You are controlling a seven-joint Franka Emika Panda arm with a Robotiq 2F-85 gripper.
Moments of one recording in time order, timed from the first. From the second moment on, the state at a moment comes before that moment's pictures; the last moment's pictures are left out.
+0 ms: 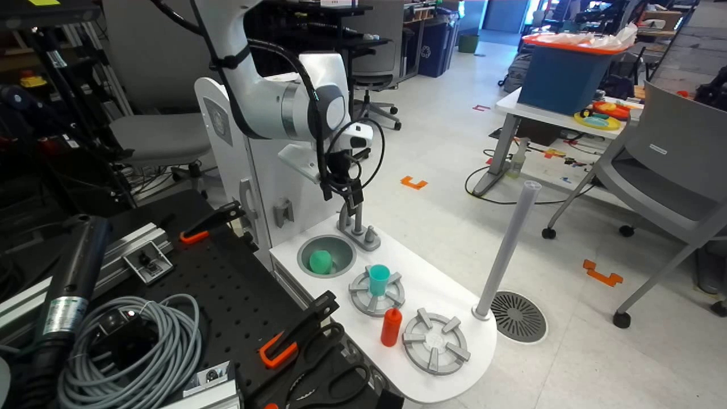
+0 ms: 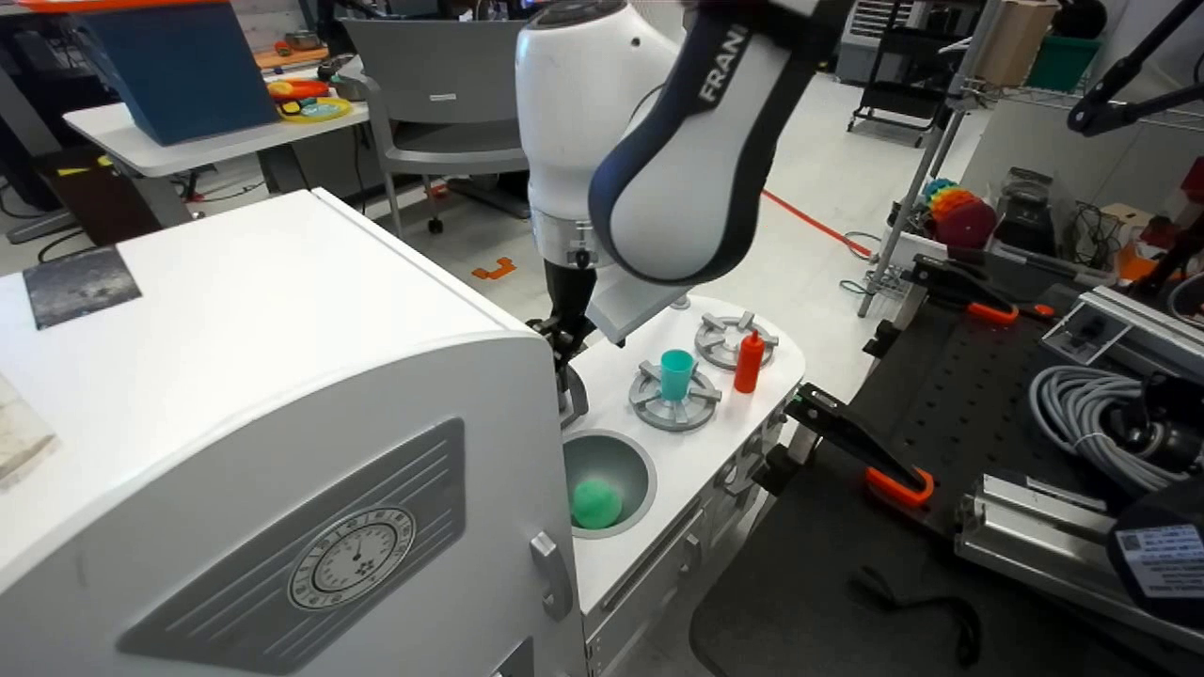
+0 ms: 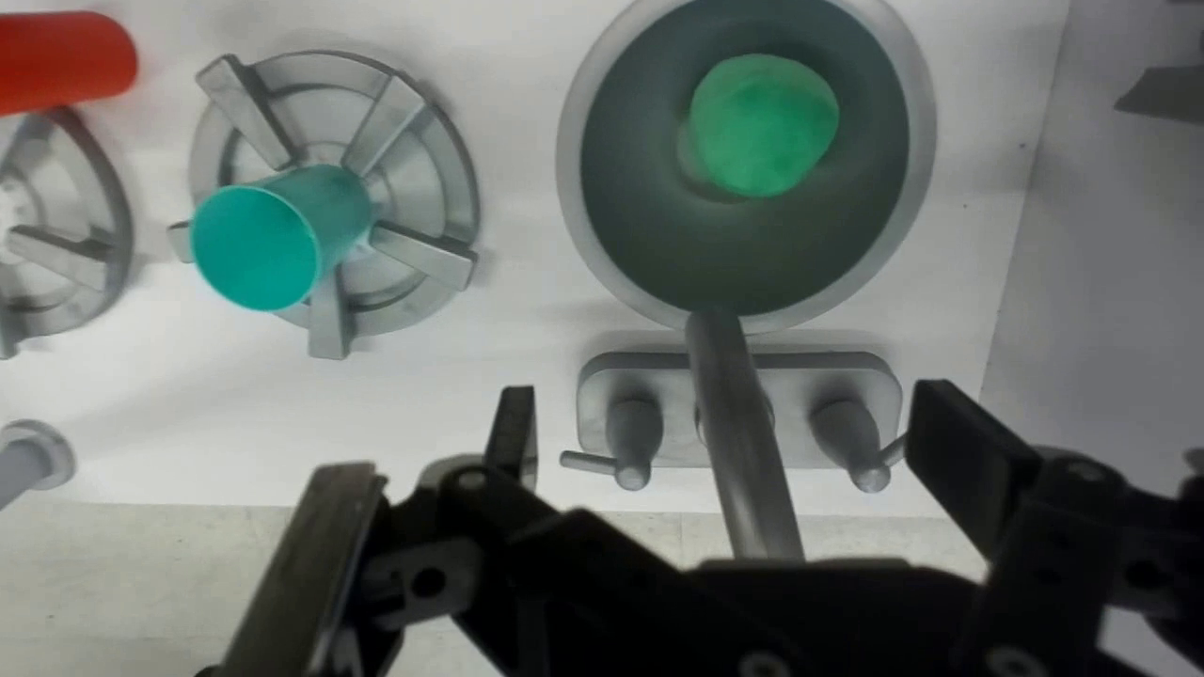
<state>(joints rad) 0.22 0.90 0.02 -1.88 -0.32 2.83 0.50</state>
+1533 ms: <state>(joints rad) 0.23 1.14 -0.21 -1.51 -0.10 2.59 0.35</state>
